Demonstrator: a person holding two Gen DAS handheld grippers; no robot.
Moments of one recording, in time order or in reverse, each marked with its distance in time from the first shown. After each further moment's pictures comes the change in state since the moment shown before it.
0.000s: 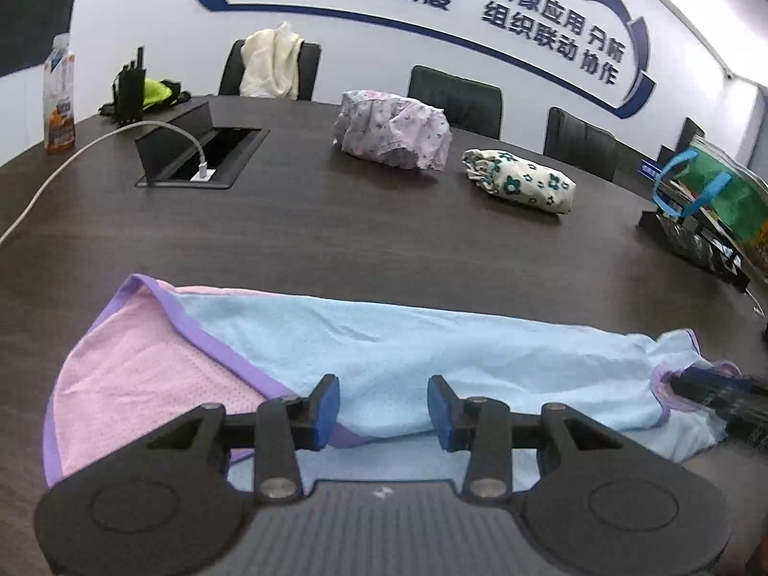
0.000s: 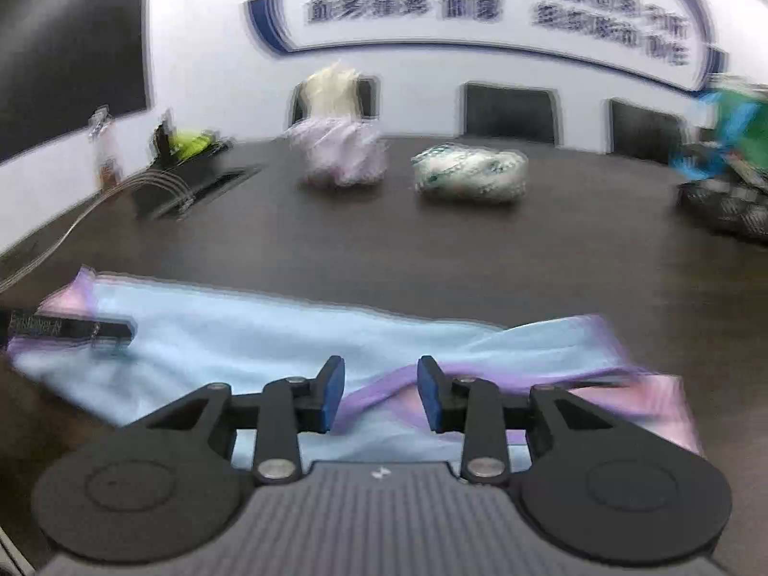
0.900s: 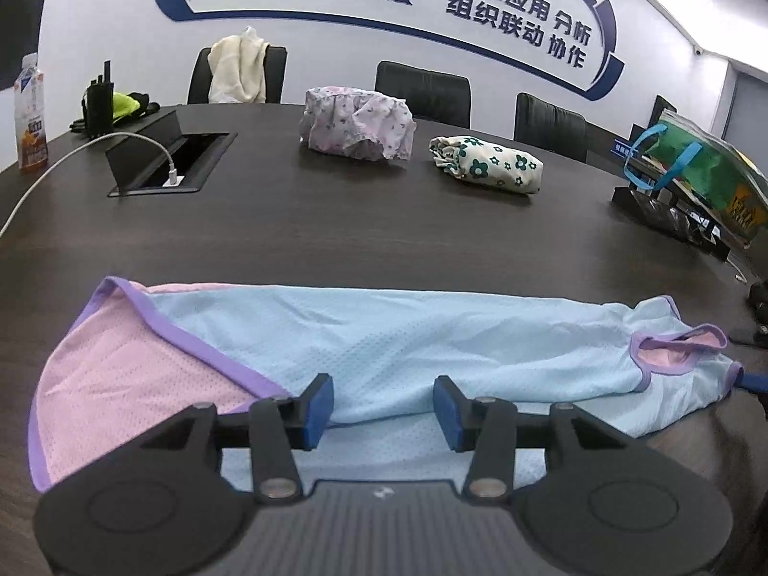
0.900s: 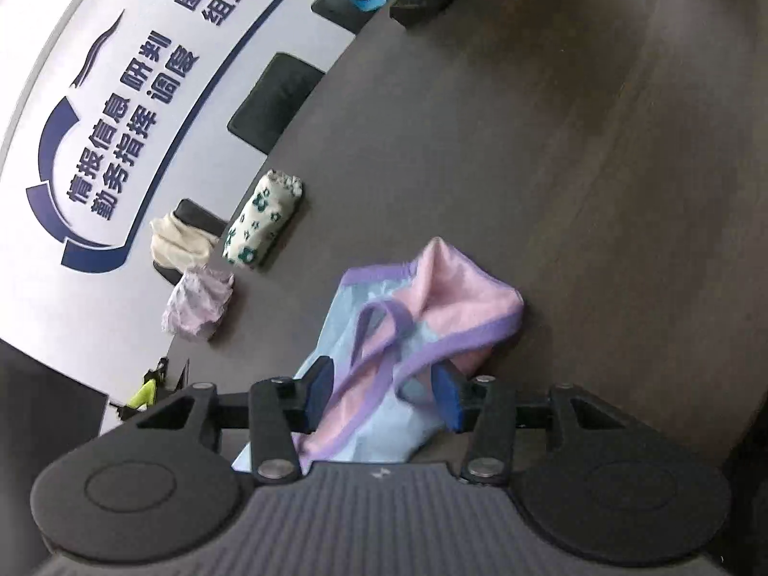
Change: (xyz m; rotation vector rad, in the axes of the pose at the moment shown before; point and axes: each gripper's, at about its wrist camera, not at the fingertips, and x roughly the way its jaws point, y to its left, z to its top) left arm 0.000 -0.010 -0.009 0.068 0.010 -0.037; right arm -0.024 -0.137 -0.036 0.967 0.051 0.009
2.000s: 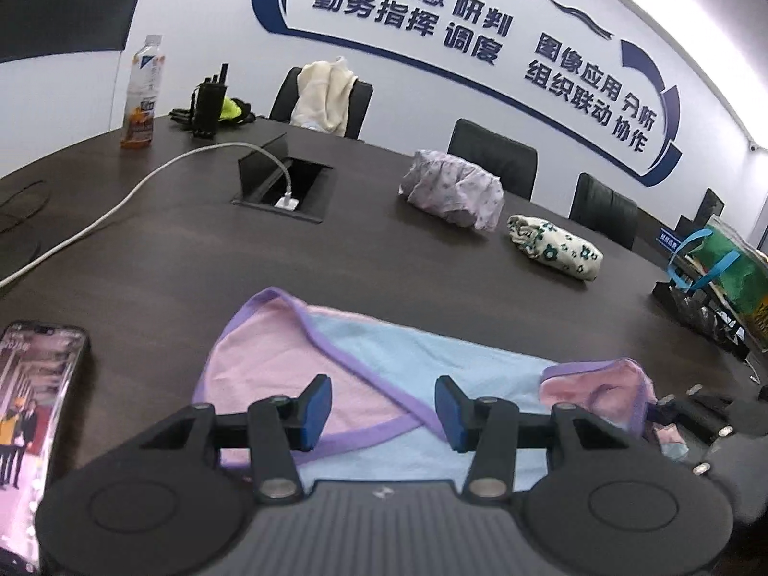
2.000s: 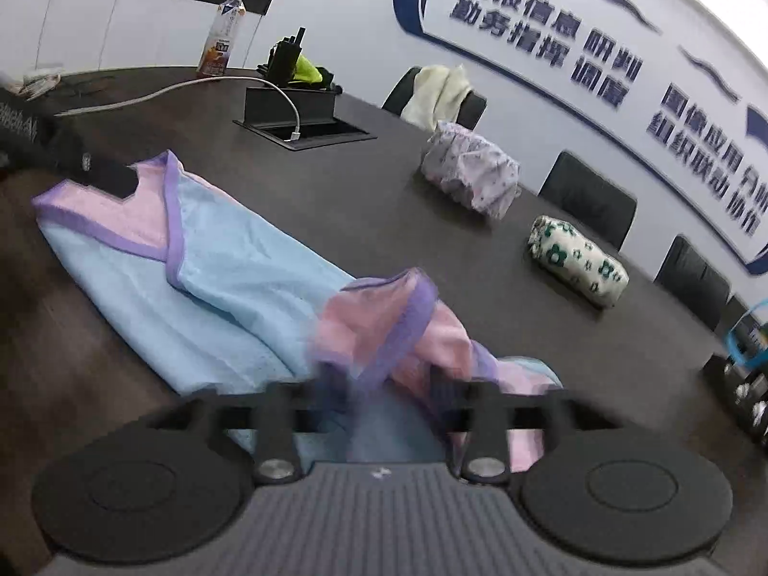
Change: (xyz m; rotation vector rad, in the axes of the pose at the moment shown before) left arm -0.067 0.075 -0.005 -0.221 -0.110 0.066; right arm 0.068 0.192 -0.203 -1.501 0.025 0.001
